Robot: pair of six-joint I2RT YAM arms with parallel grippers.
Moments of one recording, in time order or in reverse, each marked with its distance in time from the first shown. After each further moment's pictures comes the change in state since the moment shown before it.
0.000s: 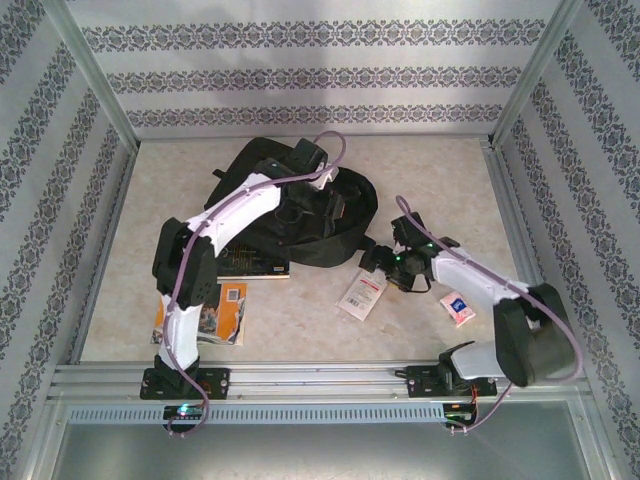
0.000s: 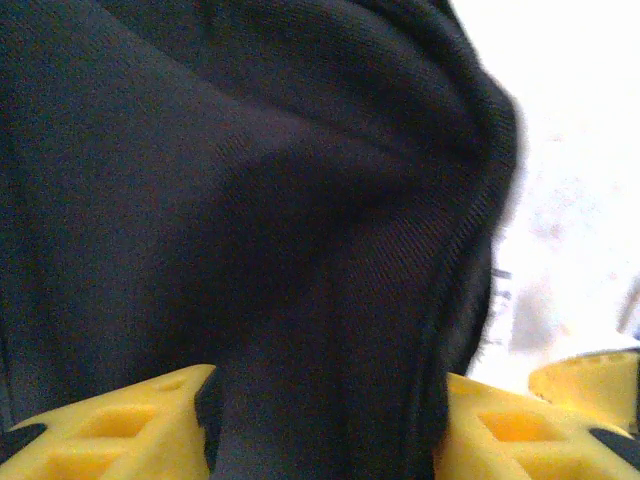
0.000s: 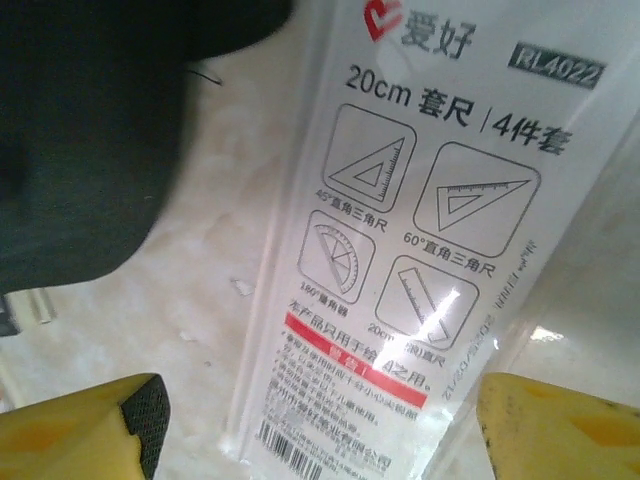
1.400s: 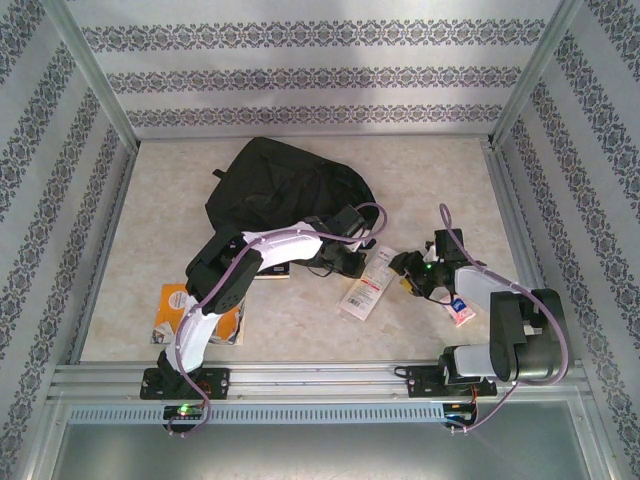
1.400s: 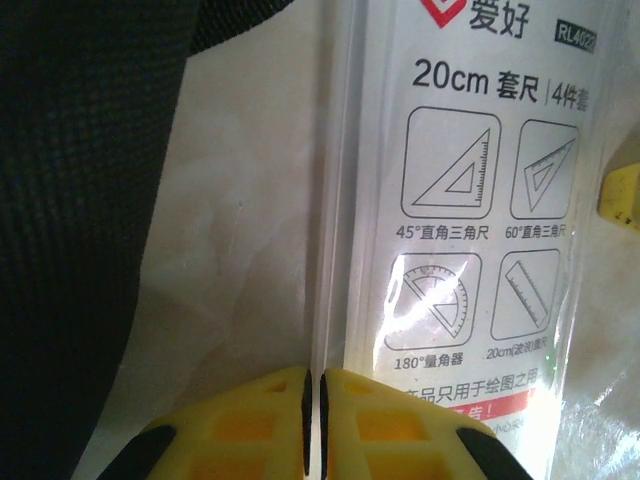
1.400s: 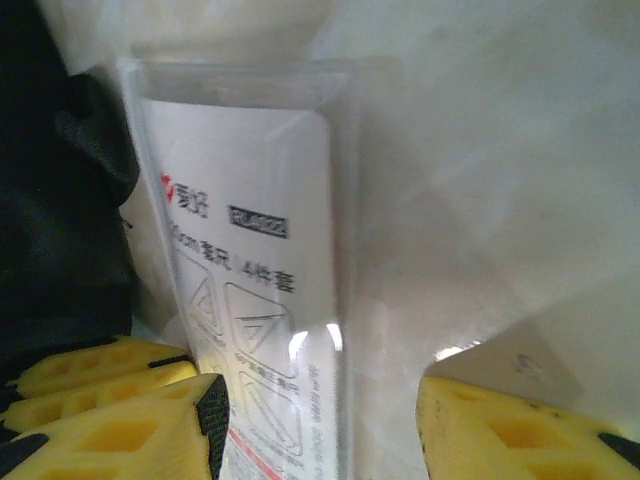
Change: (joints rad) left arm -0.230 0.169 -0.265 0.294 0.045 -0.116; right arm -0.298 0.048 -0.228 0.339 -0.247 0.030
